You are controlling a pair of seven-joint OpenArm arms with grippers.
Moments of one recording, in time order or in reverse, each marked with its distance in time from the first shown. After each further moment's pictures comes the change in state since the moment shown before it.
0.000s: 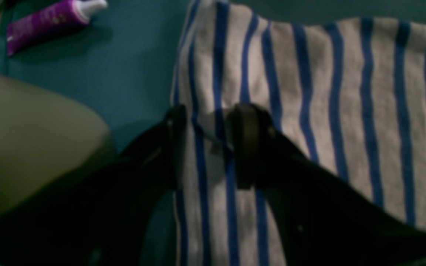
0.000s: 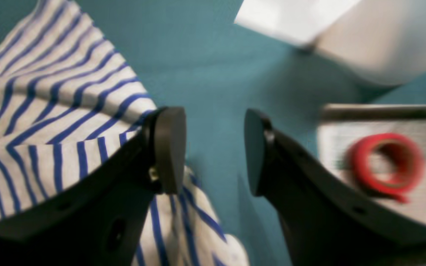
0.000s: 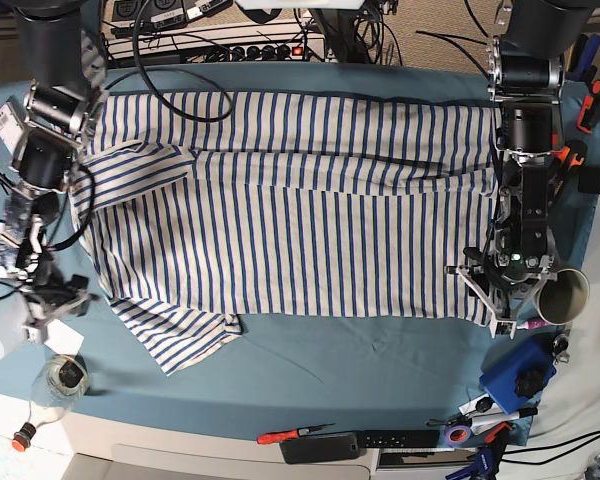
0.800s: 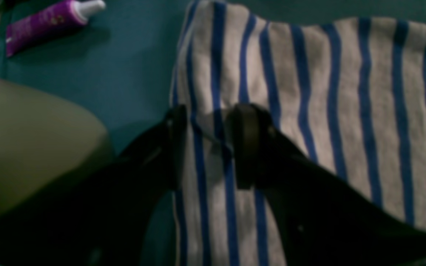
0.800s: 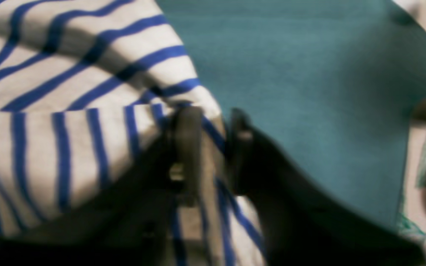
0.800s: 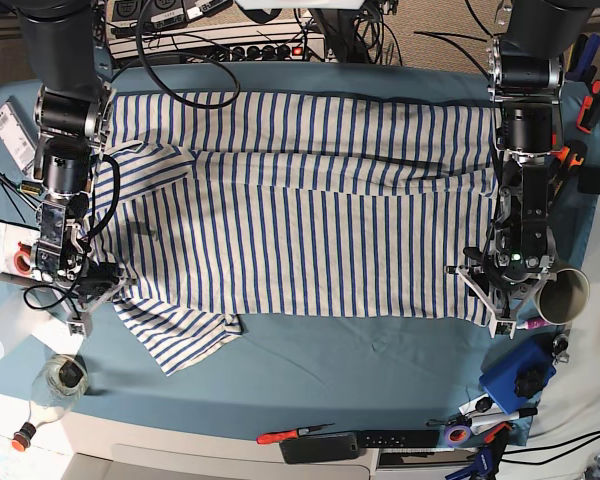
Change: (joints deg) left arm 0.0 0.0 0.0 0.0 0.0 0.0 0.0; right arm 1.1 -1.7 -11.9 -10.1 -4.9 -4.5 7.6
